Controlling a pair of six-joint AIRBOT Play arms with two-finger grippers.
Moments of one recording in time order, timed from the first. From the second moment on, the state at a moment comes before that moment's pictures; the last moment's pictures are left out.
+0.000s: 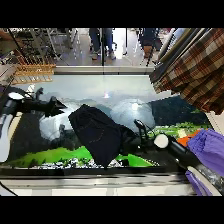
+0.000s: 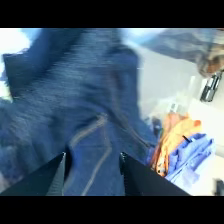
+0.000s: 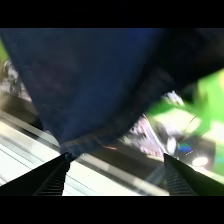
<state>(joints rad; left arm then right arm) 0.24 -1.86 1.70 0.61 -1.39 -1.42 0.35 -1.10 0.66 -0.81 0.90 1.47</state>
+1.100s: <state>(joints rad) -0.11 -1.78 1.70 0.85 -1.38 -1.20 0.22 -1.31 0.79 -0.68 0.77 1.38</state>
